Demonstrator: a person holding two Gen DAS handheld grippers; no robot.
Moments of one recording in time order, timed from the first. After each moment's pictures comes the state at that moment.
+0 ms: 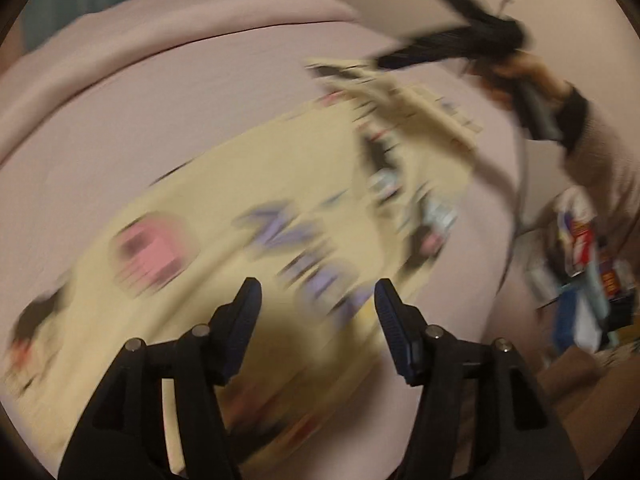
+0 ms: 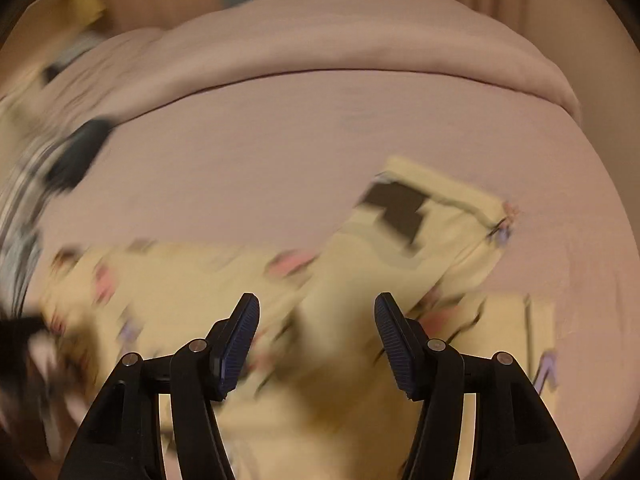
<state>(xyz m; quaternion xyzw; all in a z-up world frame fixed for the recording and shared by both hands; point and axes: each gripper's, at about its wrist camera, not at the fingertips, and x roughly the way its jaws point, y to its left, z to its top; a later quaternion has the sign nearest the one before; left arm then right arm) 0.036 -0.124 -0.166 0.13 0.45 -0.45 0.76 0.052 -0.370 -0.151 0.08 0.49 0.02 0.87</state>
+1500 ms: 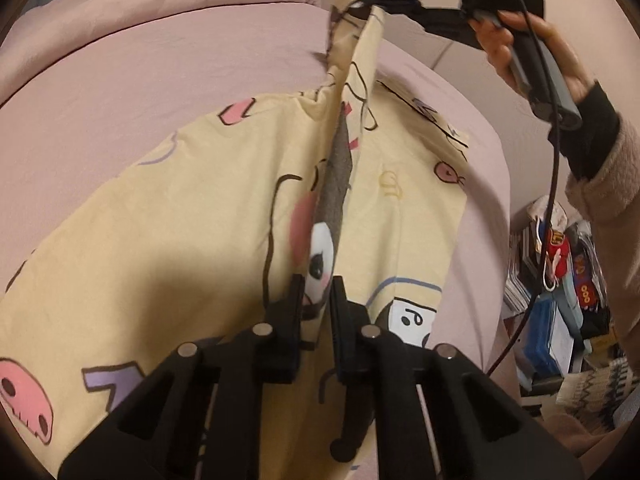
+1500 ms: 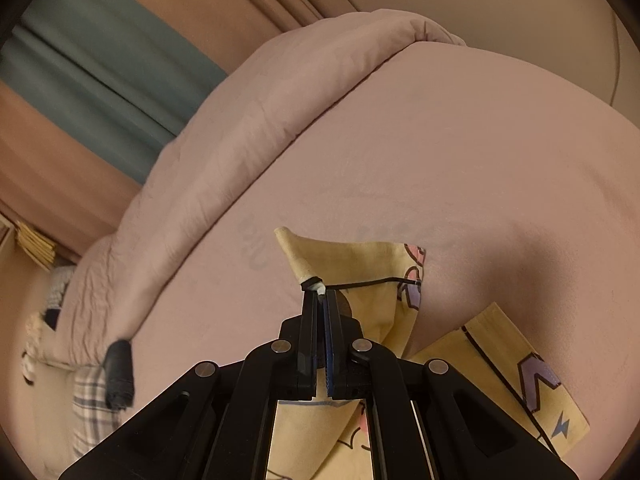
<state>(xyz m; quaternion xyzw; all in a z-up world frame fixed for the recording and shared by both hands) 0.059 -0.223 -0.196 0.11 0.48 -0.50 0.72 0.020 -0.500 -0.141 0.40 0.34 -0.08 0.85</state>
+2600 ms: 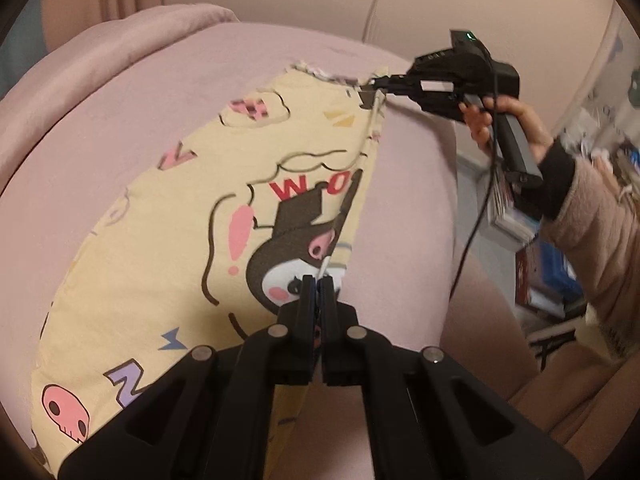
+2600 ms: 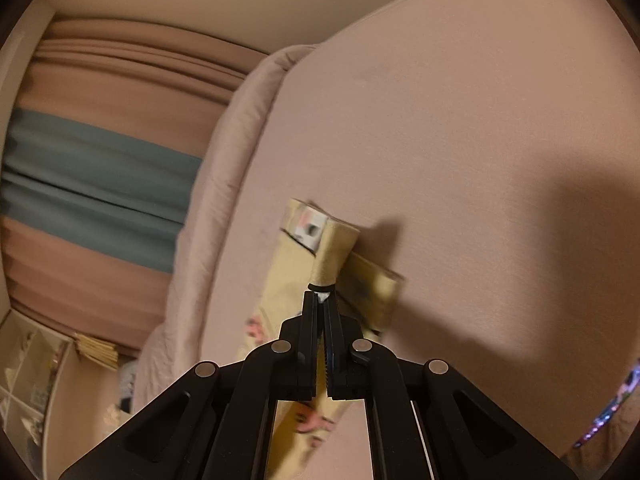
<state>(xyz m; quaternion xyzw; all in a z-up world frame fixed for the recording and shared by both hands) 0.004 -0.234 -0.173 0.24 0.41 -0.56 0.68 -0.159 -0.540 -0.256 0.57 0.22 -0.11 0.78</state>
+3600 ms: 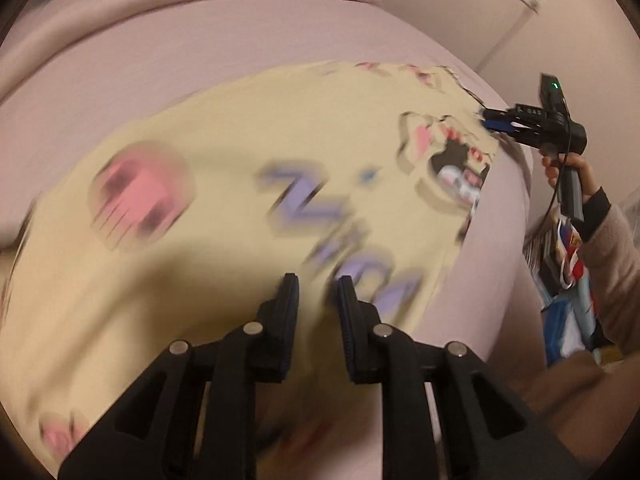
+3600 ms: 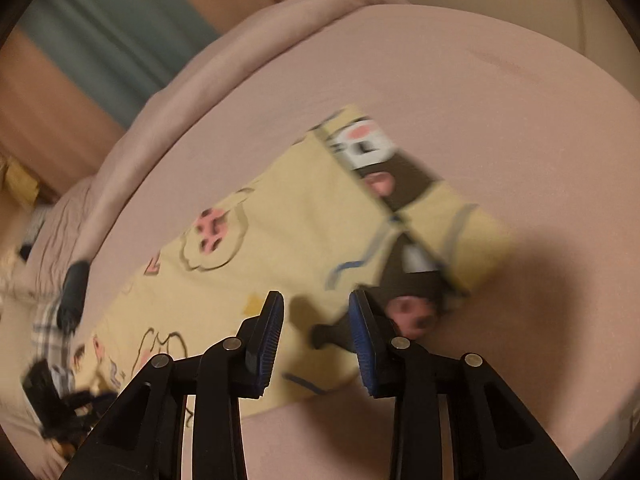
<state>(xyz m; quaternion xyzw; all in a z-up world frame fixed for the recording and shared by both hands) 0.053 -0.070 -0.216 0.08 0.51 -0.42 0.75 -0.075 -0.504 -0.237 0.33 0.40 -0.10 0.85</state>
